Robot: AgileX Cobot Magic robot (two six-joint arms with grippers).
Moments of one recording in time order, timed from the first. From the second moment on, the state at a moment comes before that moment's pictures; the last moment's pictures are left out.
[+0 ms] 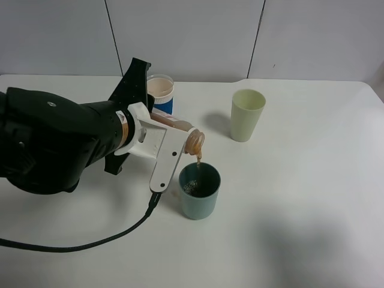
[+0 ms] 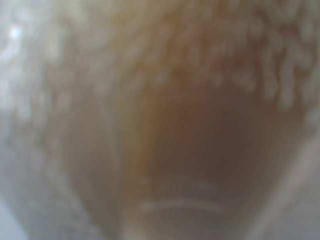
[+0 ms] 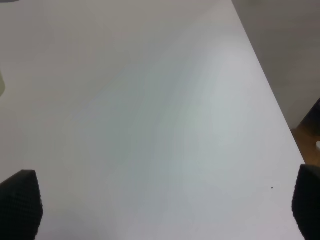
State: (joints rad) left arm -1.07 1.59 -0.76 1.46 0.67 -0.25; right arm -0.01 0.00 -0.50 -0.11 1.06 0.12
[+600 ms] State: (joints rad) left arm -1.12 1.59 -0.76 1.46 0.76 -0.30; right arm -0.01 0.00 -0.50 -0.11 1.06 0.12
